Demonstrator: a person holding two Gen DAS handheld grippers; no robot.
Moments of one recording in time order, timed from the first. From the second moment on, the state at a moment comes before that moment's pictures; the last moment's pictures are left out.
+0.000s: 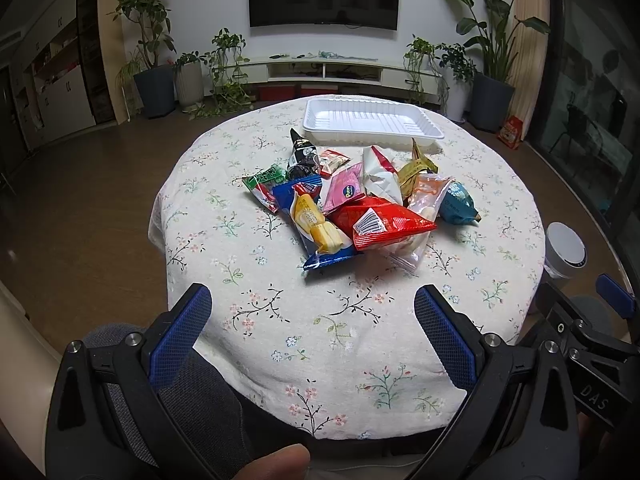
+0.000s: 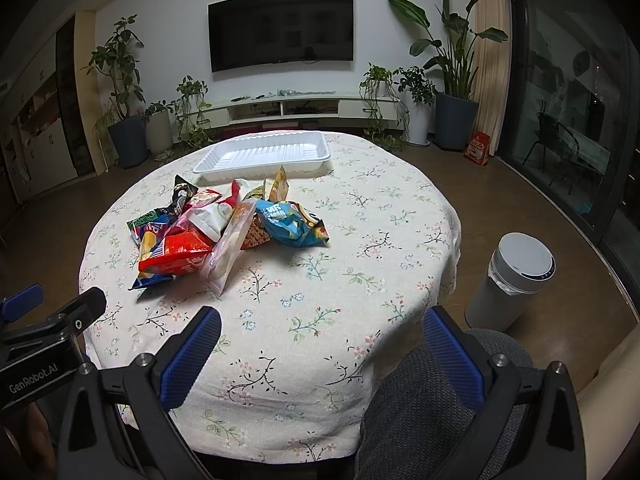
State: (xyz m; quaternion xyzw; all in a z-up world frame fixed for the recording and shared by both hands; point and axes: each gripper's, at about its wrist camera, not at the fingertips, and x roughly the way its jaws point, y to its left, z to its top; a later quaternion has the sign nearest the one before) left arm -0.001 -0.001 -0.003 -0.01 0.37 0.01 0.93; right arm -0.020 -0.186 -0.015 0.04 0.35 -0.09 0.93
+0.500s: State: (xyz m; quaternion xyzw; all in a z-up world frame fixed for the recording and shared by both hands) left arm -0.001 0.000 -0.004 -0.01 0.37 0.00 0.93; right arm -0.020 -0.185 -0.016 0.04 0.35 -0.09 0.93
